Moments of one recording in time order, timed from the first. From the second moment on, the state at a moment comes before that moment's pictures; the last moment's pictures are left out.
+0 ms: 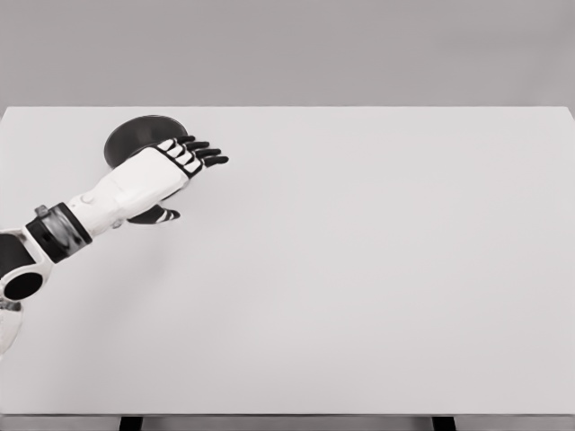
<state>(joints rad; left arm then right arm) -0.24 0.50 -0.18 -1.68 -0.75 -0.51 -0.34 0.06 0.00 -0.08 0.05 -0.27 -0.07 0.21</state>
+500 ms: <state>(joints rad) -0.24 0.49 -0.17 -1.64 -0.84 -0.50 -0.34 0.06 0.00 -0.08 0.05 -0.27 -0.07 0.21</state>
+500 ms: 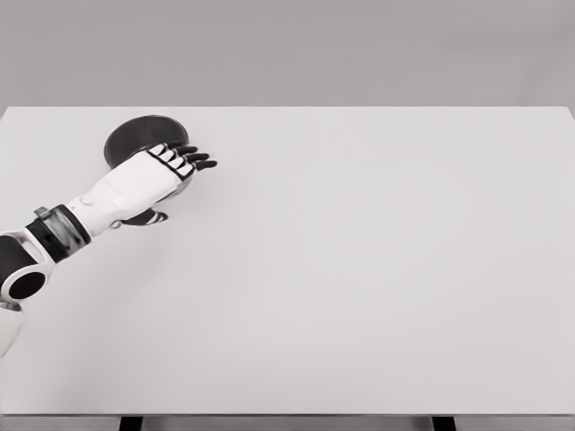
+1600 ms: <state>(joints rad) -0.24 0.52 -0.14 -1.63 -0.96 -0.45 -0.33 0.06 0.00 -0.08 0.05 -0.27 -0.07 0.21</state>
